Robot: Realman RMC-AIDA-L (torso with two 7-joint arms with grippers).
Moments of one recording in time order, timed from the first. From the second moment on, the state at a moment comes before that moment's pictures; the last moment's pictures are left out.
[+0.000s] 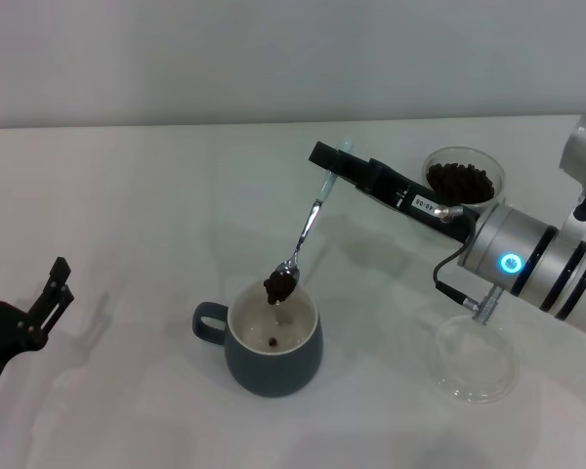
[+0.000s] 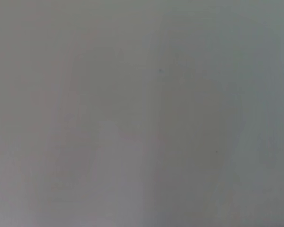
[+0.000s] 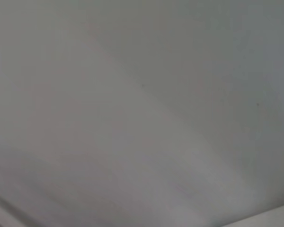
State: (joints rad) left arm -0.26 -2.08 2.83 0.16 -1.13 1.38 -0.16; right arm 0.48 2.03 -1.95 -0.43 -0.23 -1.06 1.50
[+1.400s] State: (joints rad) left arm -0.26 -2.08 2.83 0.17 -1.13 1.39 -0.16; right arm 0.42 1.96 -1.79 -0.14 -0.11 -1.34 1.37
